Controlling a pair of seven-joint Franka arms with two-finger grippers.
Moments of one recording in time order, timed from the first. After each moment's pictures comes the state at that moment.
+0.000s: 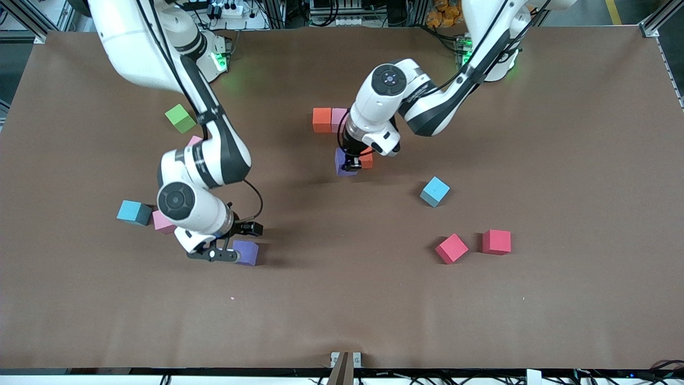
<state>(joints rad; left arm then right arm) -0.34 0.49 -0.55 -1.90 0.17 2.55 -2.67 0.41 0.68 -0.11 -1.52 0.13 2.15 0.30</state>
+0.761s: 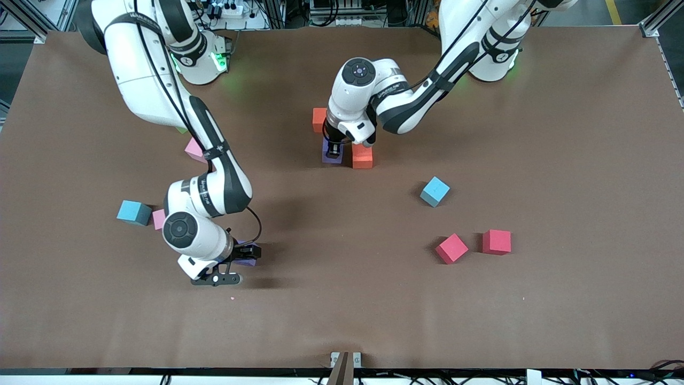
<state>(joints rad) -0.39 0.58 -0.62 -1.90 0.30 2.55 -2.61 0.37 0.86 -0.10 -1.36 0.13 2.22 0.20</state>
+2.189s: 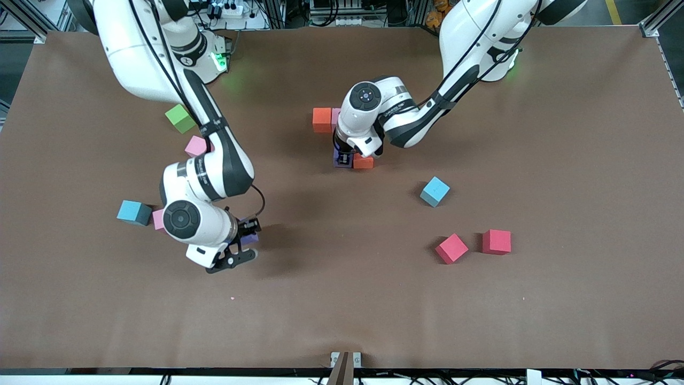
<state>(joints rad) -0.35 0.66 -0.61 -1.92 0.30 2.55 -2.59 0.40 0.69 -0.08 -1.43 0.13 1.99 -0.13</state>
